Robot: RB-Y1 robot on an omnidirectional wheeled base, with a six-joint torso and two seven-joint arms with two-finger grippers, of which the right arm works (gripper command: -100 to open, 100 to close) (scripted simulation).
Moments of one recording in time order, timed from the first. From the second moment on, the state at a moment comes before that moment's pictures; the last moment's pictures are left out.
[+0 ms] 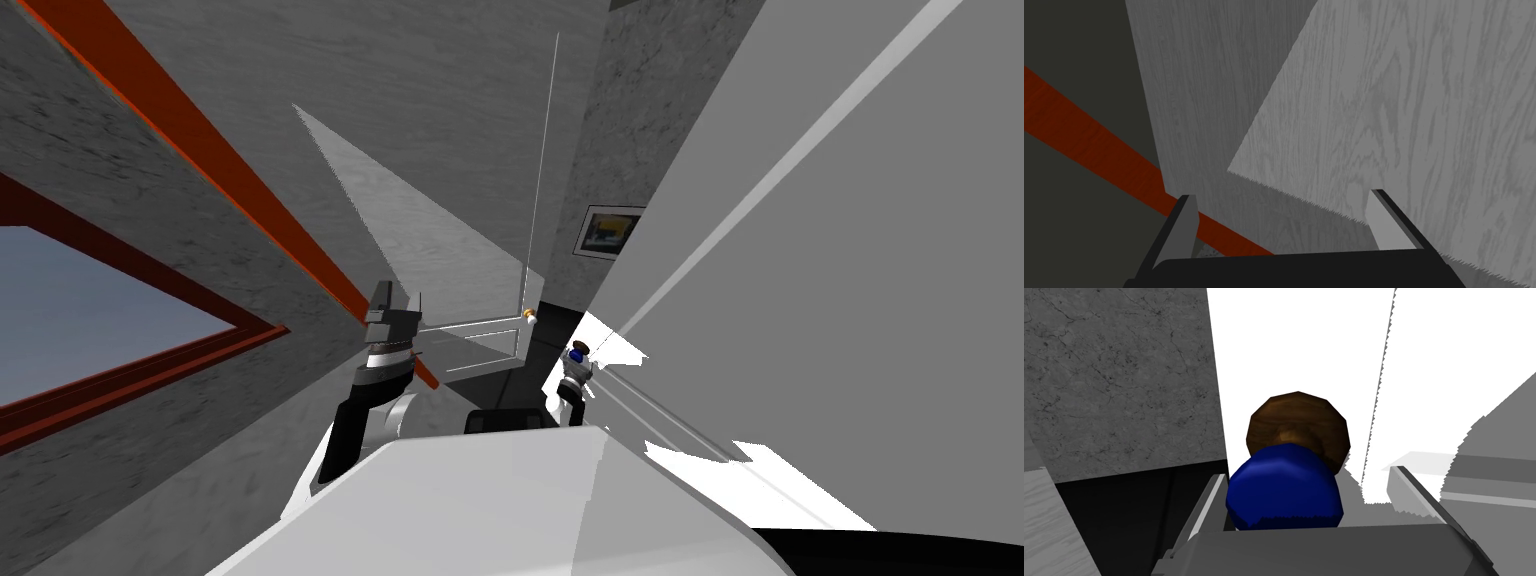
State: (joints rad) arm 0.06 0.00 0.01 -0.90 -0.89 -0.99 -0.92
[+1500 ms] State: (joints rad) arm 0.03 0.05 -0.10 -0.87 -0.97 -1.04 -0.88
